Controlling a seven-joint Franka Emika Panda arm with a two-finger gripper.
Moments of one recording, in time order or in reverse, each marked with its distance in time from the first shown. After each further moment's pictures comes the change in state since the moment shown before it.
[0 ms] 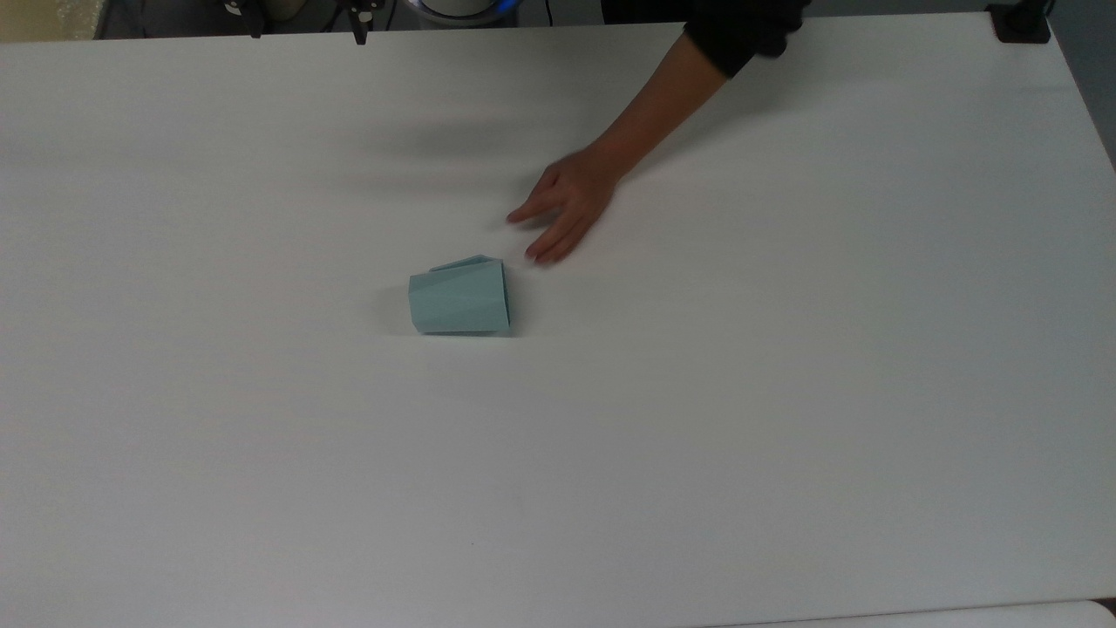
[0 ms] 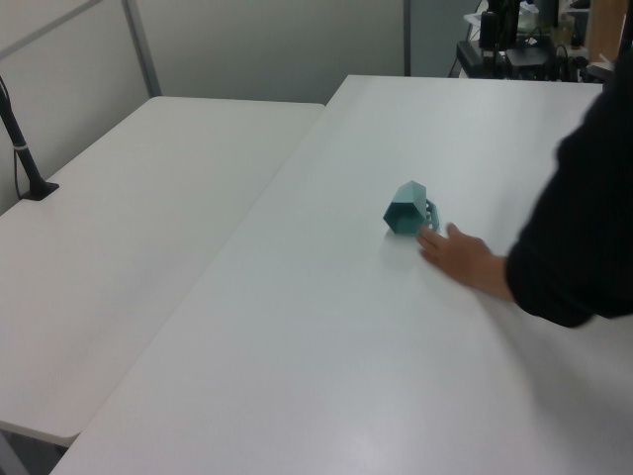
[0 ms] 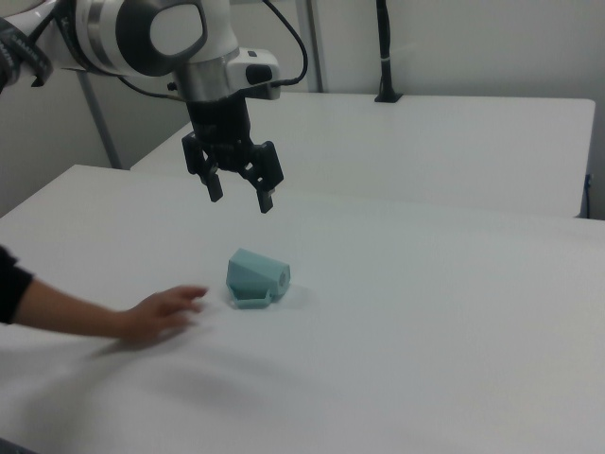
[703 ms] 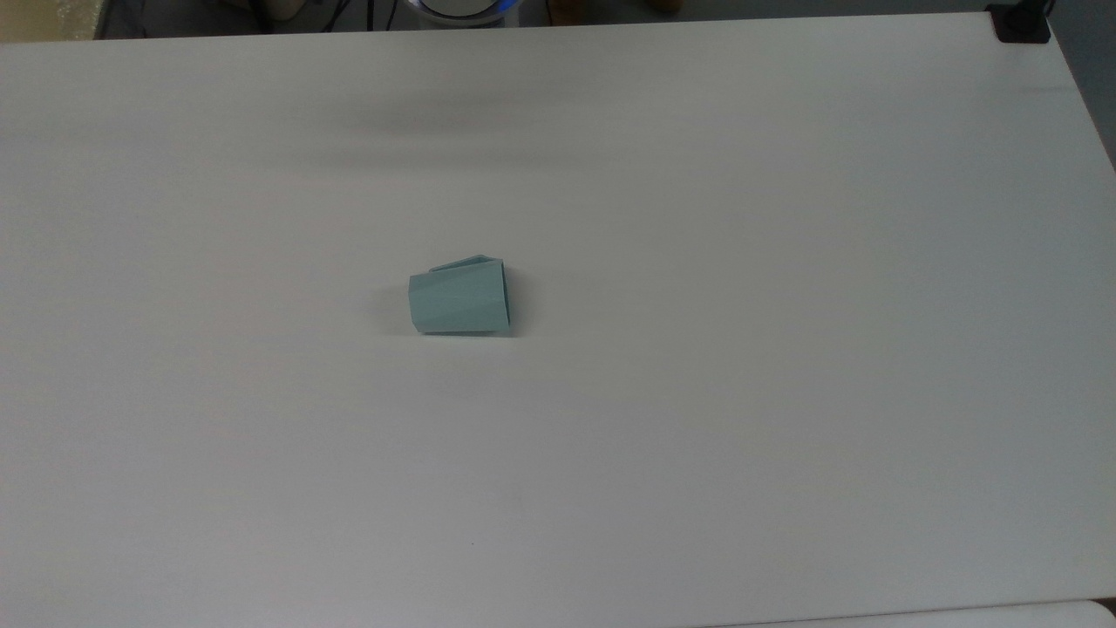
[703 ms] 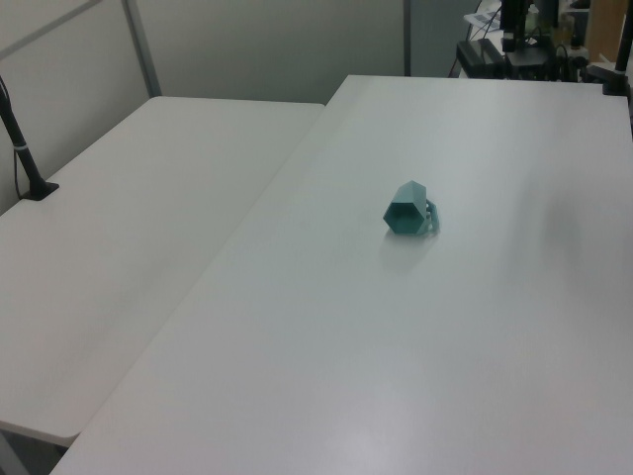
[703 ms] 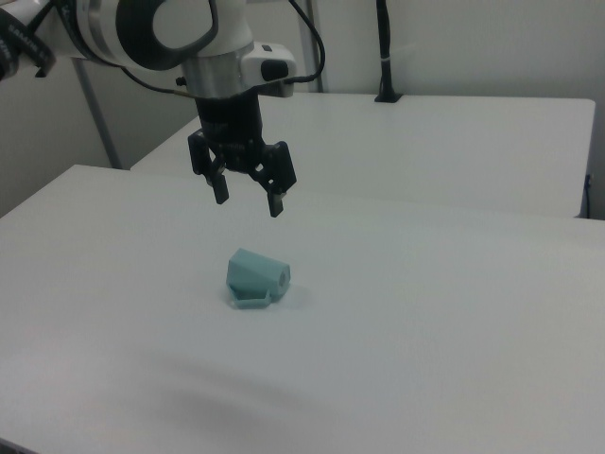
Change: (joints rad) arm -0.045 -0.044 -0.033 -0.001 0.018 -0.053 -0.097
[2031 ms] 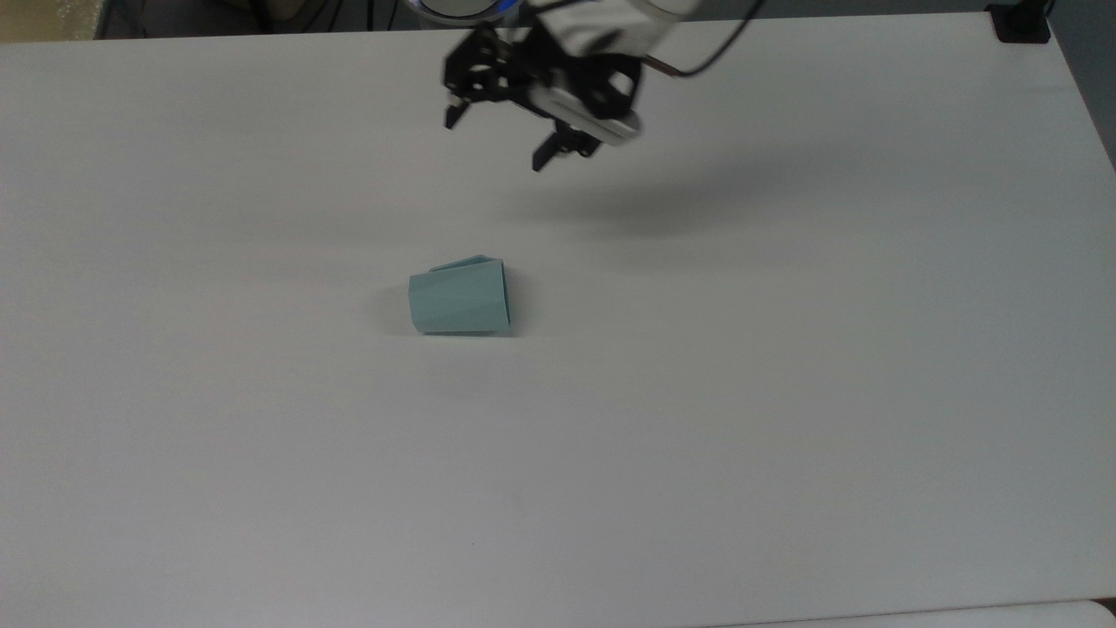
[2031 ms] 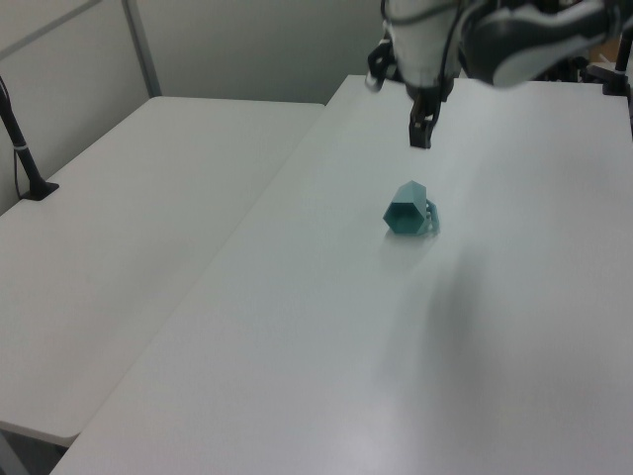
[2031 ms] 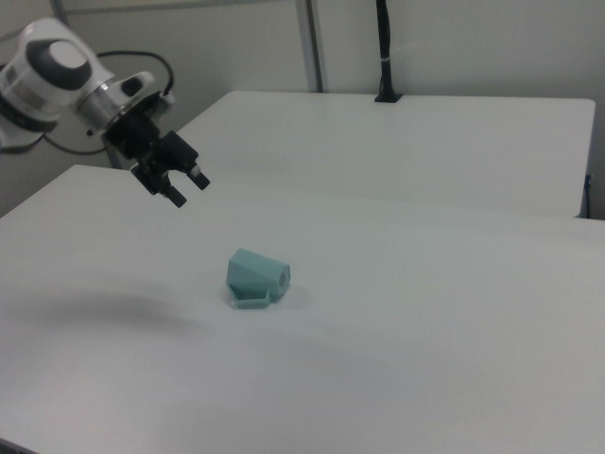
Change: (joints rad) arm 0.560 0.368 0.032 0.161 -0.580 0.033 0.692
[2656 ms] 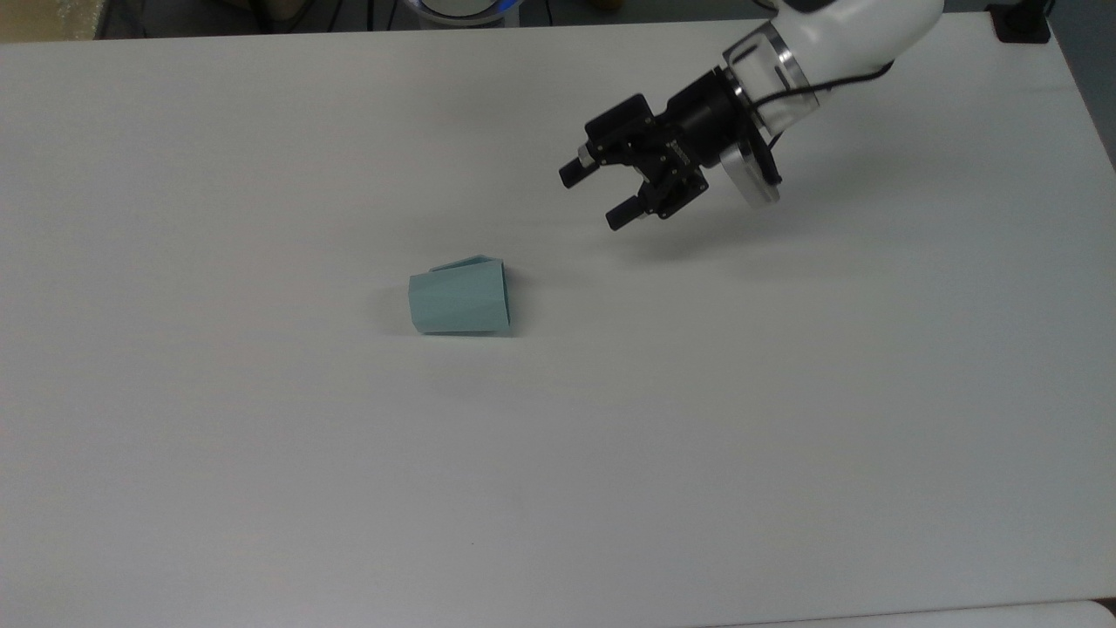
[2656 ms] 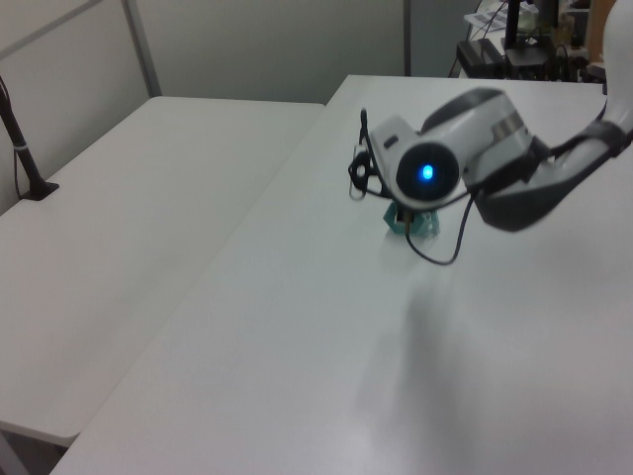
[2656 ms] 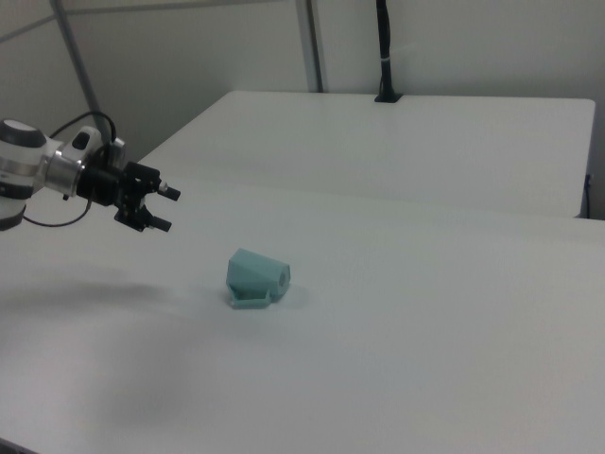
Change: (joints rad) arm 0.200 0.222 0.009 0.000 -0.334 0.000 0.133
